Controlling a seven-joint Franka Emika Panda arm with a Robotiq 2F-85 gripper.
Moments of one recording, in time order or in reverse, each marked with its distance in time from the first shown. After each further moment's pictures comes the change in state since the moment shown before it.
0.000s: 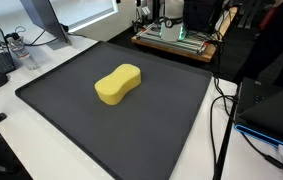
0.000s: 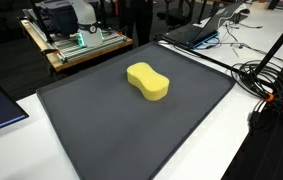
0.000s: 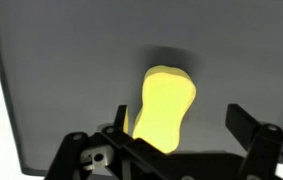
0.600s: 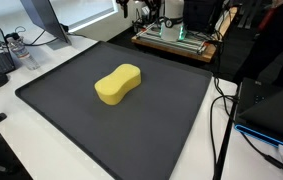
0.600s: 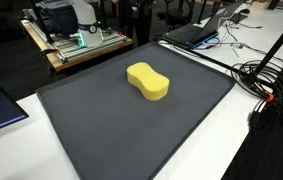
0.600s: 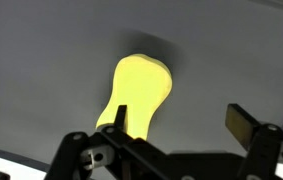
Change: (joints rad) arm 0.049 0.251 0.135 0.176 -0.046 -0.024 0.017
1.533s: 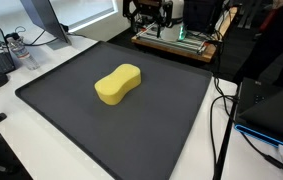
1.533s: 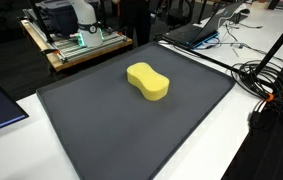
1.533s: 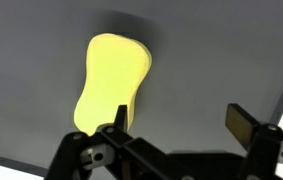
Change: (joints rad) arm 0.043 0.223 0.061 0.195 -0.017 -0.030 0.198
